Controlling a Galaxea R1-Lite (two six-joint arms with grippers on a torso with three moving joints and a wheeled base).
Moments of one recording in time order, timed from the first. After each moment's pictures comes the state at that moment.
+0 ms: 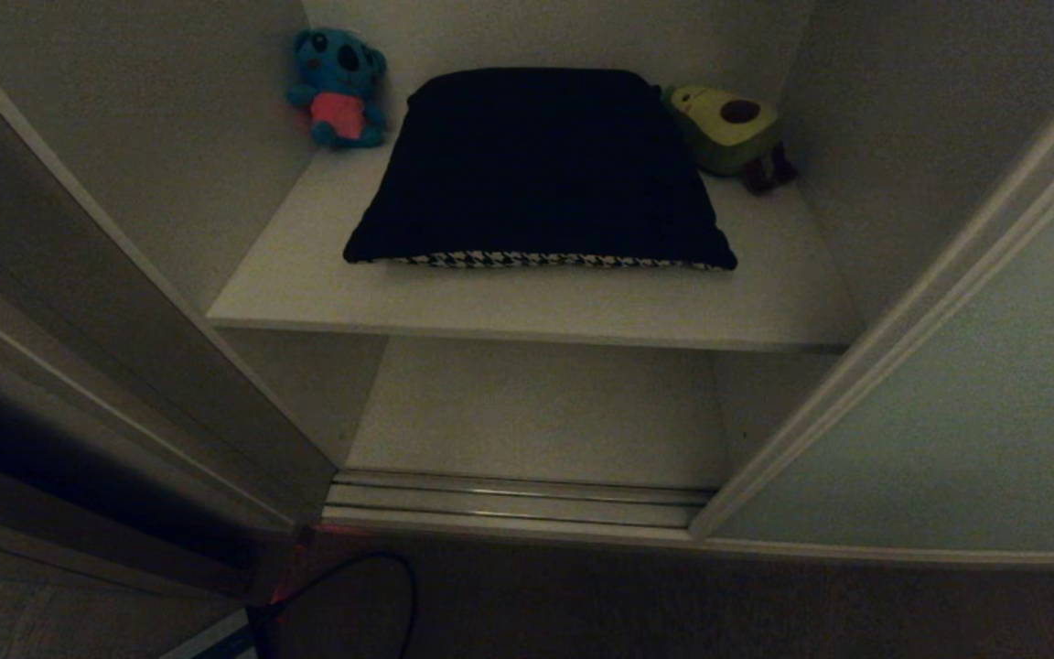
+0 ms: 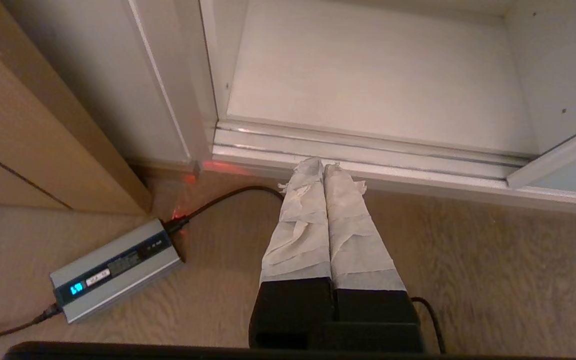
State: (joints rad) left arm -0.01 0.01 -0.04 0.04 -0.07 -0.10; right arm 0.00 0.00 0.00 0.00 0.00 -0.01
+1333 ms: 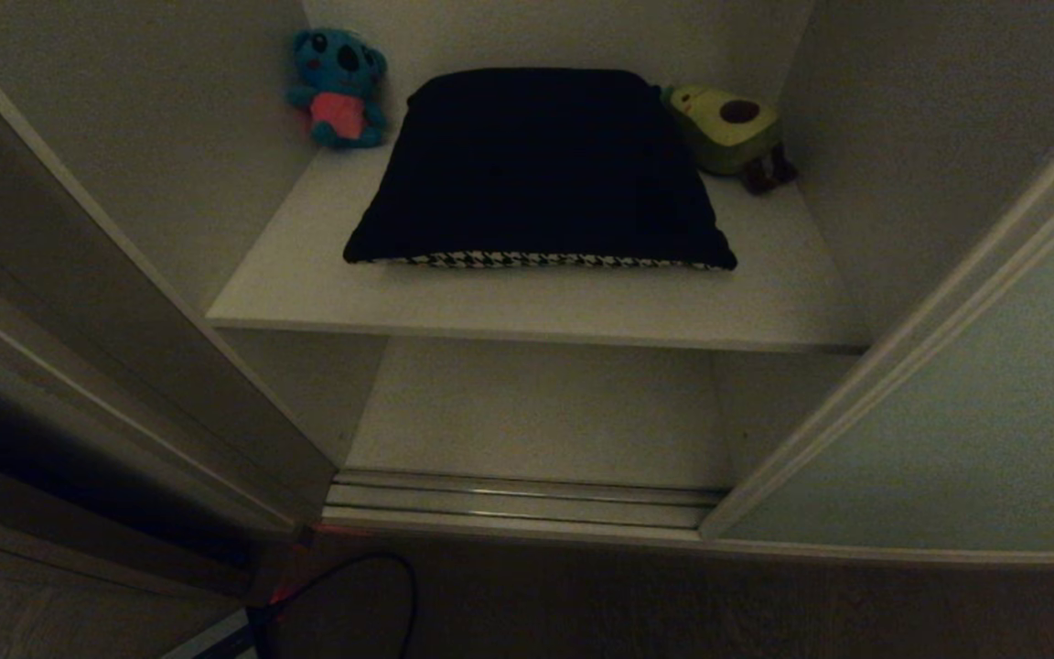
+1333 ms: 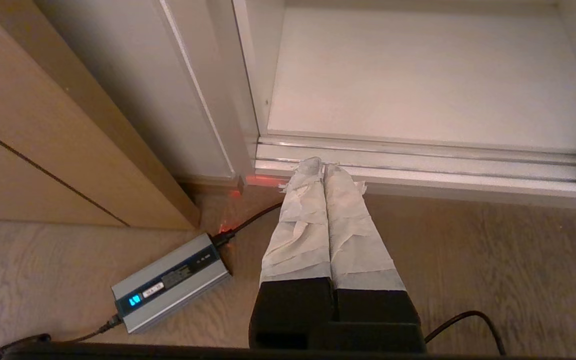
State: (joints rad) left arm -0.01 0.00 0.00 -0.01 0.00 0.01; right arm 0.00 0.00 0.00 0.00 0.00 -0.01
